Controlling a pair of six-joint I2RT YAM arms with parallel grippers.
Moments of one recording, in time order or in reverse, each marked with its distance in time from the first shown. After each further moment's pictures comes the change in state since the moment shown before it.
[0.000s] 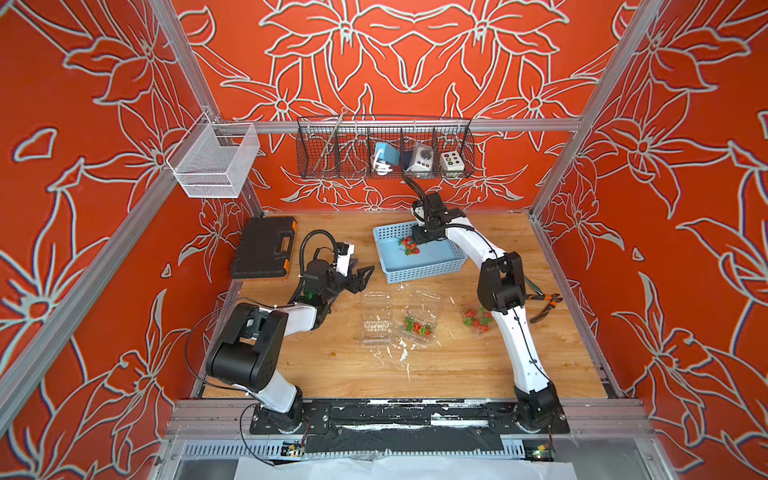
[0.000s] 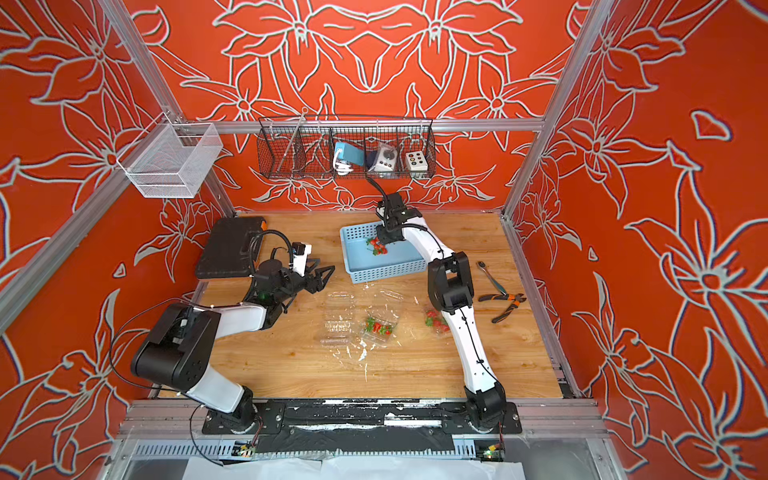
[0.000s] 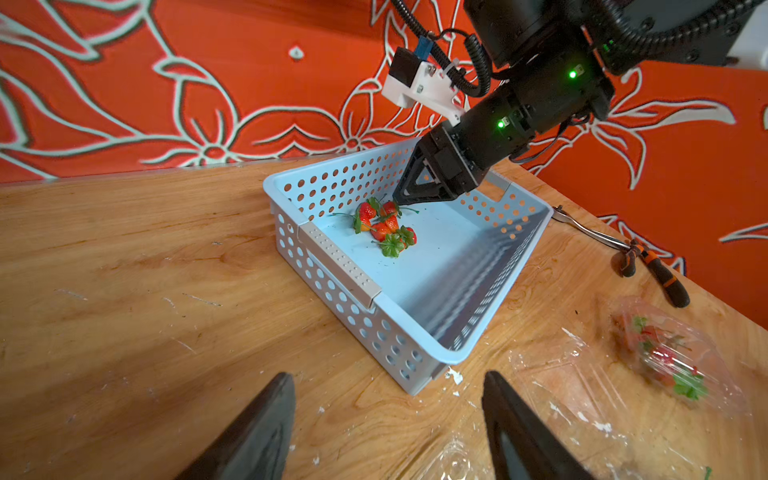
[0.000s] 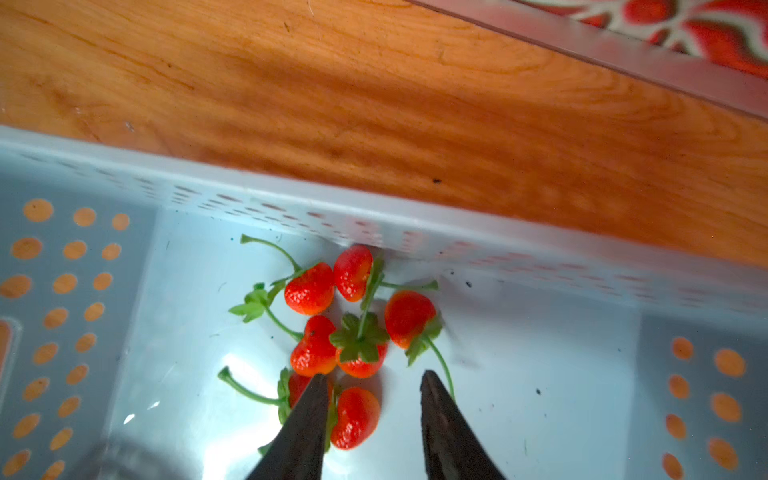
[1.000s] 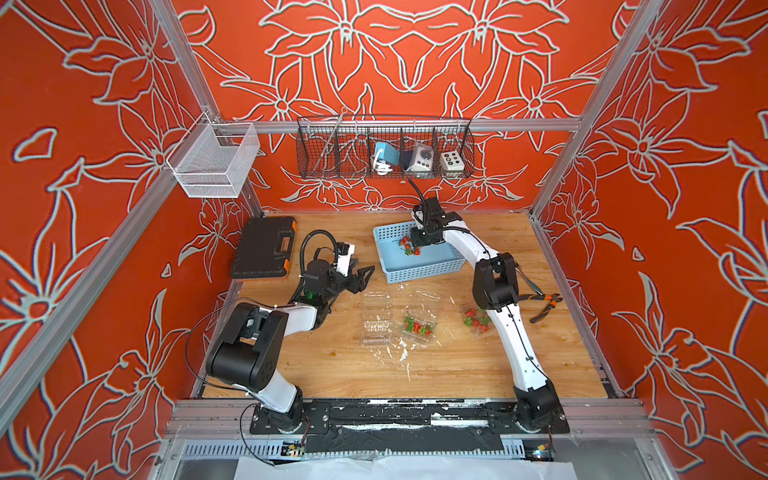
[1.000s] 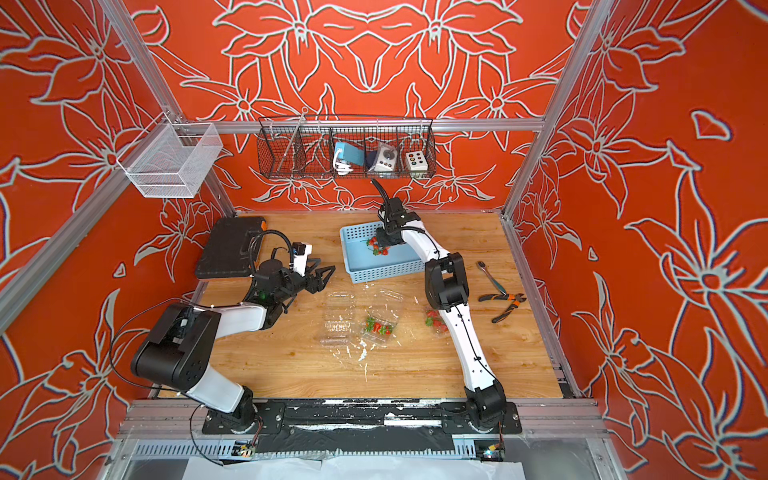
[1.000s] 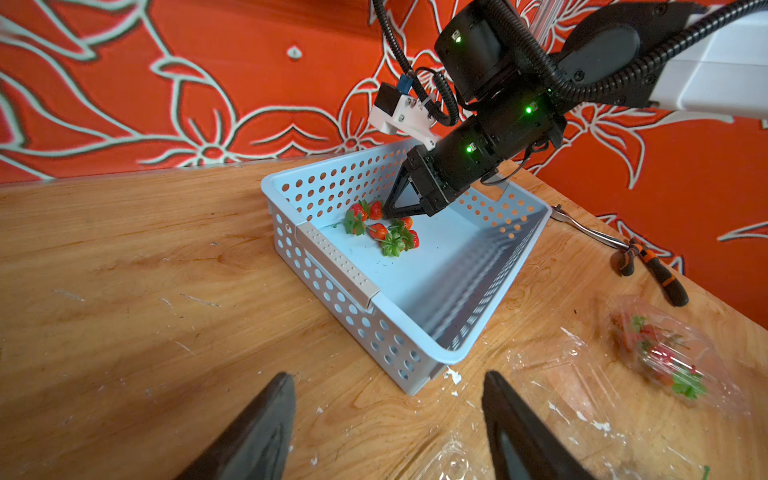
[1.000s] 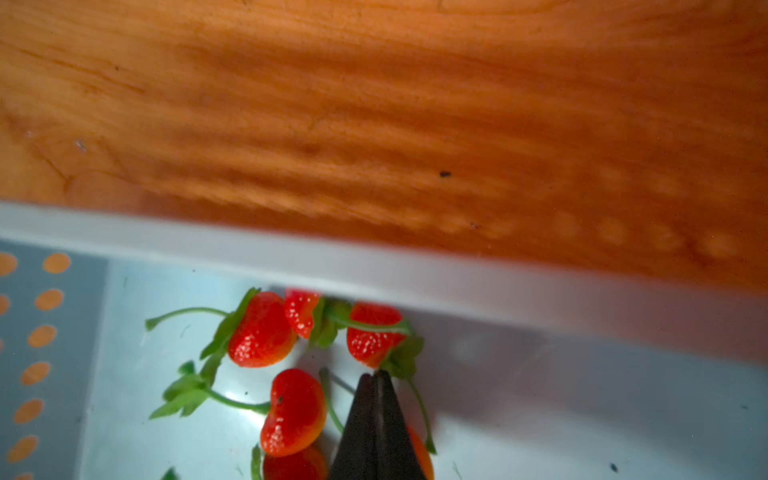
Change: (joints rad) left arm -0.002 0.000 0.000 0.000 0.000 0.000; right arm -0.015 0.074 0.027 0.006 -0.054 0.078
